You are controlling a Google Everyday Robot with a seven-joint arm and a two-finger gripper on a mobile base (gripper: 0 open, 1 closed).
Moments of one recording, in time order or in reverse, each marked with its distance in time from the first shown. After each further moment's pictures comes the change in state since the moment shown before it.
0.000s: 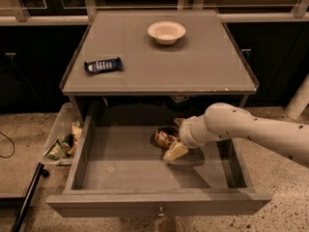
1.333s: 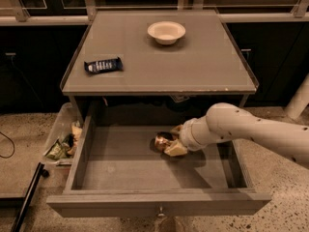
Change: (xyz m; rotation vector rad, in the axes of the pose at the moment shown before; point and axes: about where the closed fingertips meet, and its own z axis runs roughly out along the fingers) arm 0.002 0.015 -0.004 -0.051 -0.007 0.003
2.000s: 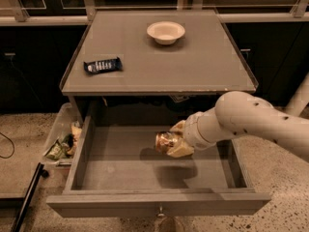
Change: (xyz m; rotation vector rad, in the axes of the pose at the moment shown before) arm -0.042 0.031 -0.075 -0.002 0.015 -0.137
